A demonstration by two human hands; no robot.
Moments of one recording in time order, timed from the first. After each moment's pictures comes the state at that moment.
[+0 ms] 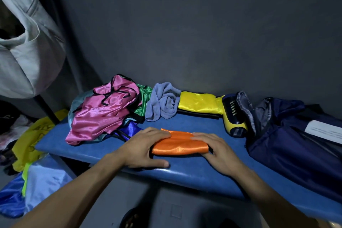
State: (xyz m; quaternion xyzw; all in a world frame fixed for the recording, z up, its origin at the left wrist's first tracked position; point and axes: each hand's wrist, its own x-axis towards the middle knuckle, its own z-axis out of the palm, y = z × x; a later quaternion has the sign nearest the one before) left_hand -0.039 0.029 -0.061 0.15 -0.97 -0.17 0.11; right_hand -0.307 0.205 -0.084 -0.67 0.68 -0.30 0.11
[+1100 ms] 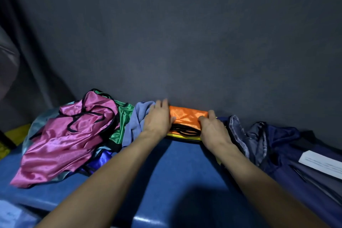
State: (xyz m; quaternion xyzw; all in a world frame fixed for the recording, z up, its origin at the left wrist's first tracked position) left_hand -0.238 -0.052 -0.015 0.40 -0.89 -0.10 0.21; right_hand -0.362 0.093 0.017 -0.48 0.88 -0.05 0.00
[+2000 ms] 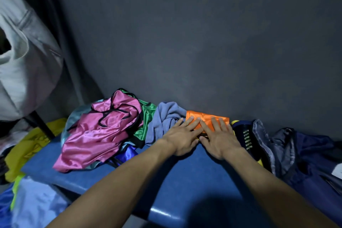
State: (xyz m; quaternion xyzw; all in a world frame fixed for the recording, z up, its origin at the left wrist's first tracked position) left_hand -0.208 -0.032 -0.041 0.18 -0.98 -0.06 0.01; right_hand -0.355 0.071 -0.022 -0.56 0.82 0.11 0.06
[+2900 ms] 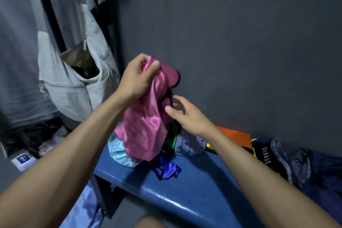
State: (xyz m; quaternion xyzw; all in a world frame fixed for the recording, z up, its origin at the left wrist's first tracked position) left_hand 0.000 -0.056 0.196 0.30 -0.74 -0.26 0.54; right_hand -0.172 0.038 0.128 -0.64 0.59 -0.40 0.28
